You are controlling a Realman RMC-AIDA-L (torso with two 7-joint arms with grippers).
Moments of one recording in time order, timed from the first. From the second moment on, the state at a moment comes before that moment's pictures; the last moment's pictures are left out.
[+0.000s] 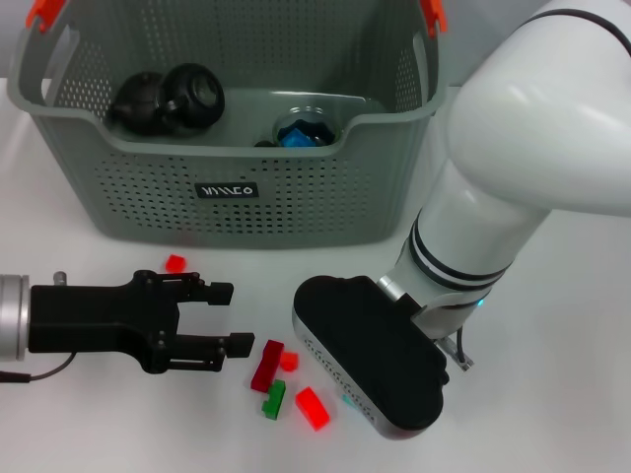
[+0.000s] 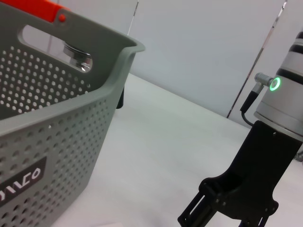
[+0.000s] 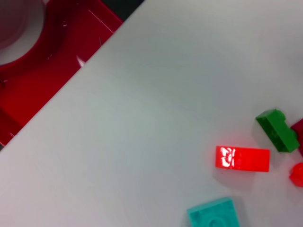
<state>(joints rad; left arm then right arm) -0.43 -2.15 0.54 0.89 2.24 1.81 -1.47 0.96 2.11 -2.05 -1.12 -2.43 -1.43 1.77</state>
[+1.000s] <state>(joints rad) -0.43 -2.14 0.53 0.89 2.25 1.81 -1.47 0.96 2.12 -2.12 -1.05 -2.40 -1.32 1.74</state>
